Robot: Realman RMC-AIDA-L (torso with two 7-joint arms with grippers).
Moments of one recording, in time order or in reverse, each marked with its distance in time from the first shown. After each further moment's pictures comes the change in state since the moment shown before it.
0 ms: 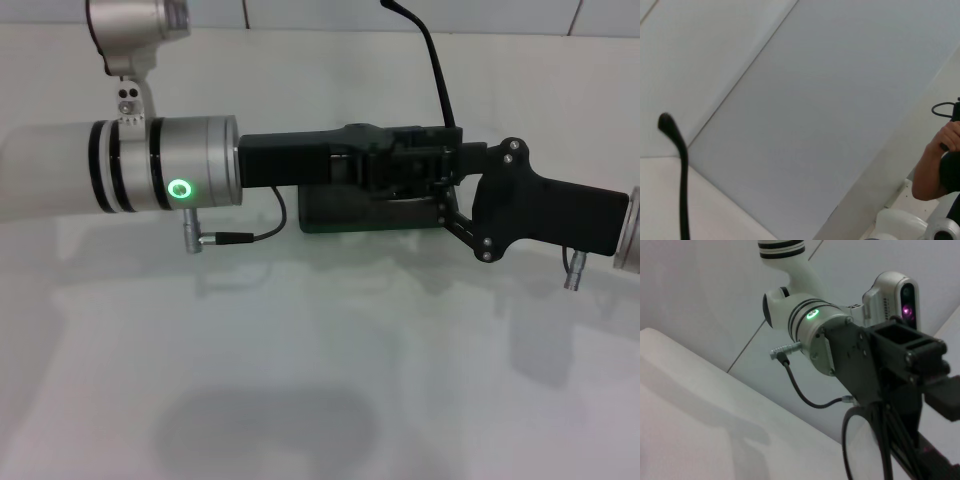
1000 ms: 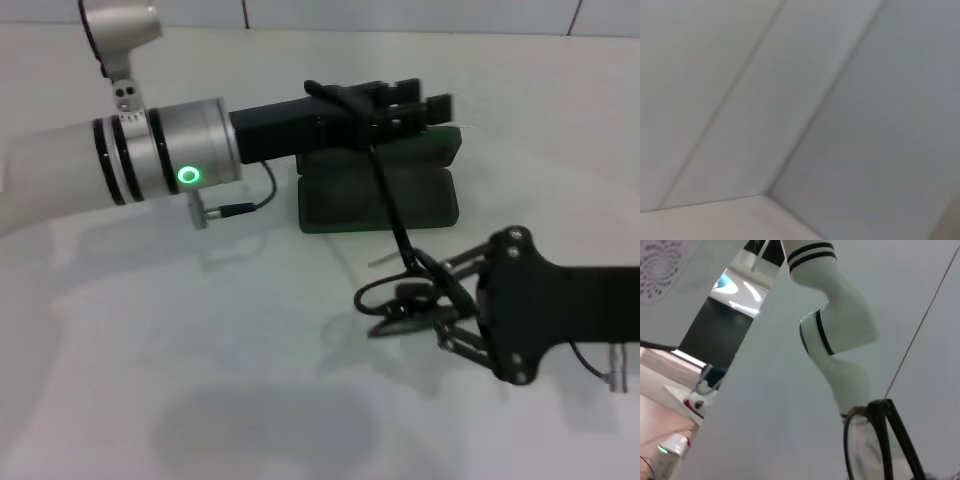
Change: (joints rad) left arm 0.028 -0.017 0.000 -0.009 -0.119 -0.179 0.148; right arm 0.040 -0.011 0.032 0.103 -0.059 -0.489 0.121
